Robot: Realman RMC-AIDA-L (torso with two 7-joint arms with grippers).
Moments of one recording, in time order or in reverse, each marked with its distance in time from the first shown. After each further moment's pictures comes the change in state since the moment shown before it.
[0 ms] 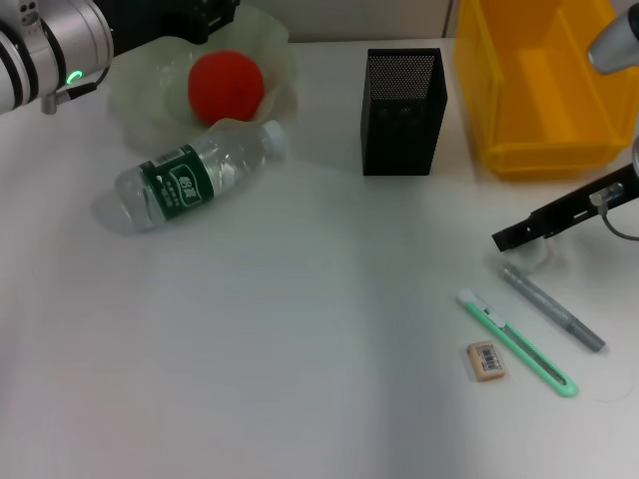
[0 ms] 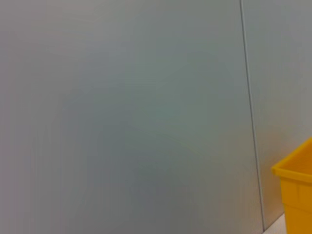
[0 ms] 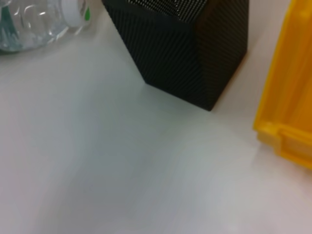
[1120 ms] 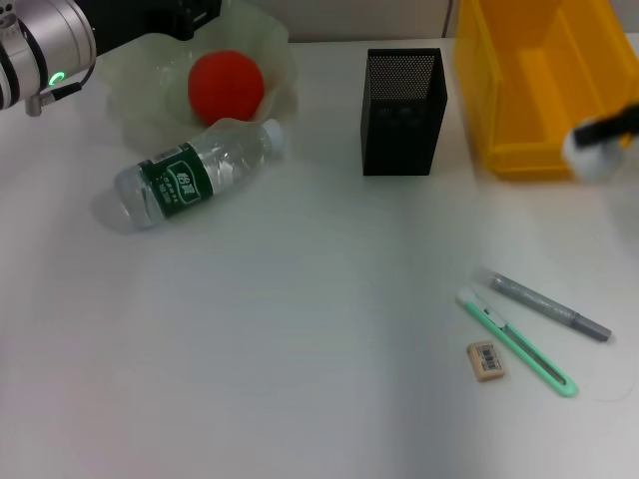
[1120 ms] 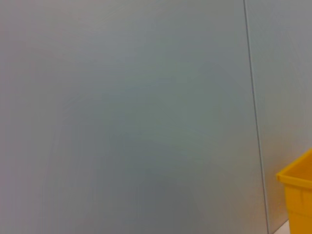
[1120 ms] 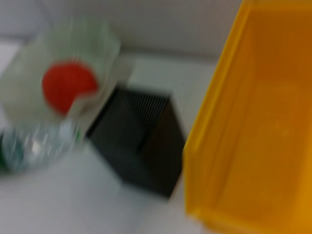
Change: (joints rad) left arm 0.045 0.000 0.000 0.051 -0.019 0.019 0.000; right arm -0.041 -0.019 0.277 -0.379 0.075 -0.218 0.070
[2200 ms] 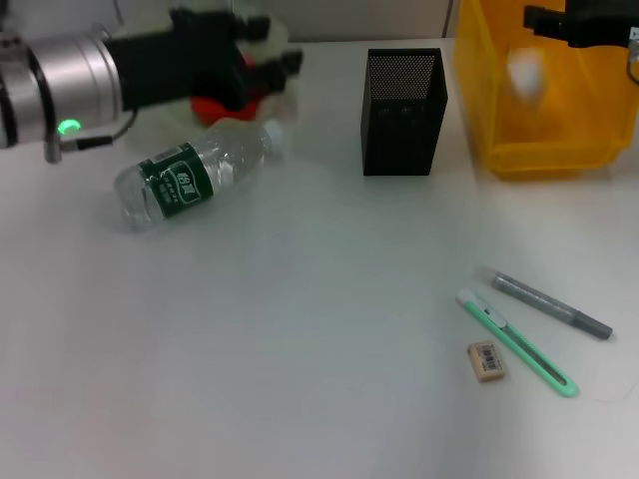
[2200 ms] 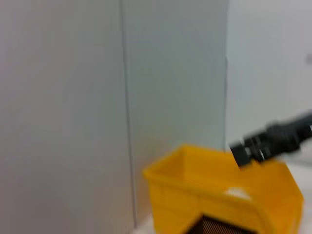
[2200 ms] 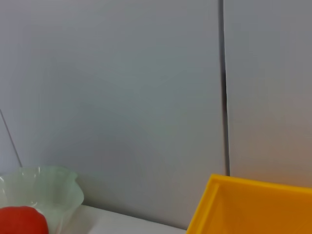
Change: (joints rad) left arm 0.119 0.007 0.125 0.250 0.161 0.290 -0.298; right arm -0.056 0.024 -0.129 0.418 0.507 0.726 -0.553
